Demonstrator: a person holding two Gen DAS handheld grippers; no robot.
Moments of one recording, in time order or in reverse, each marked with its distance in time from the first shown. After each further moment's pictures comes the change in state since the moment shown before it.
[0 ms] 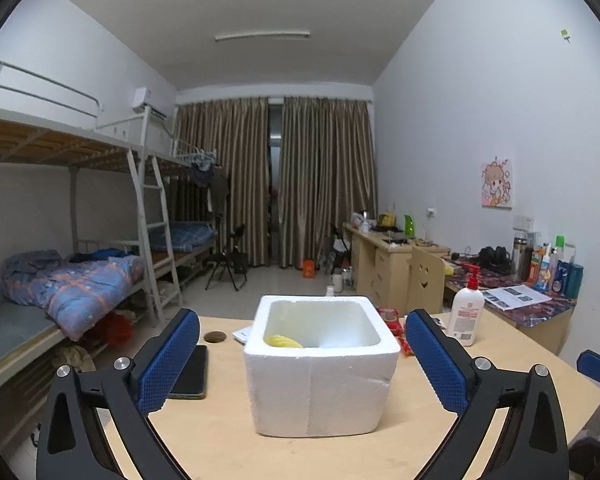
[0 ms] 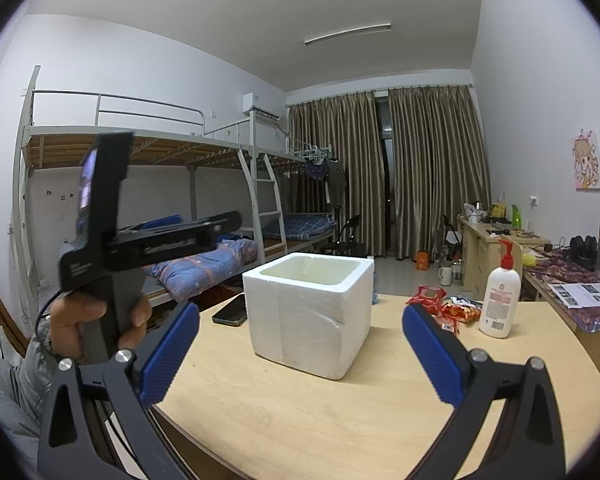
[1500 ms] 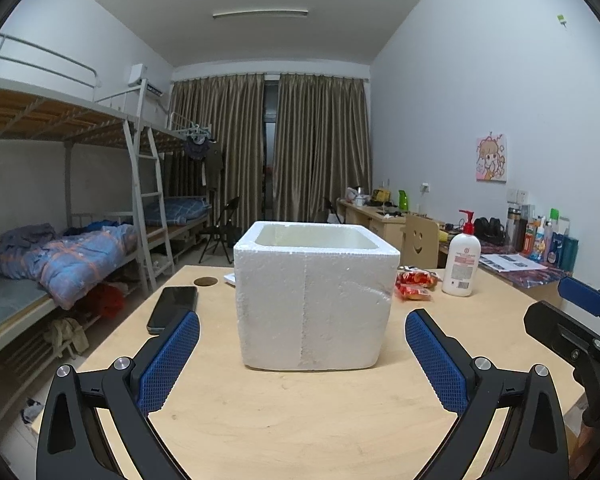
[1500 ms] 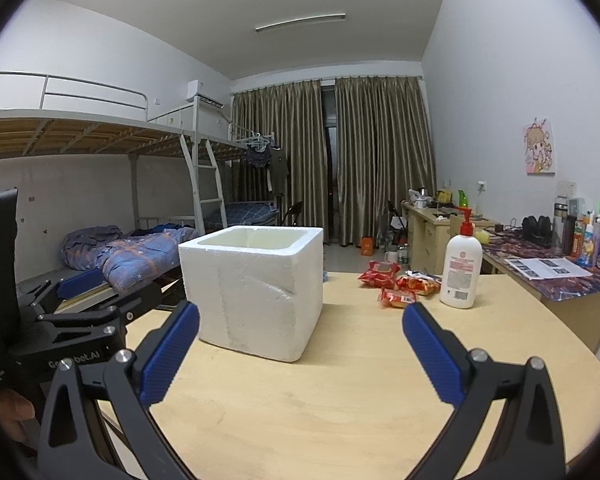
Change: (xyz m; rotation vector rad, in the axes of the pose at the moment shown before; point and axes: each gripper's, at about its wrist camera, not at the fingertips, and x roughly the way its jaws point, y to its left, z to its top) left arm -0.003 0.008 -0.090 -0.013 0.073 -0.021; right arm 0.038 -0.002 -0.038 0.024 0.038 -0.224
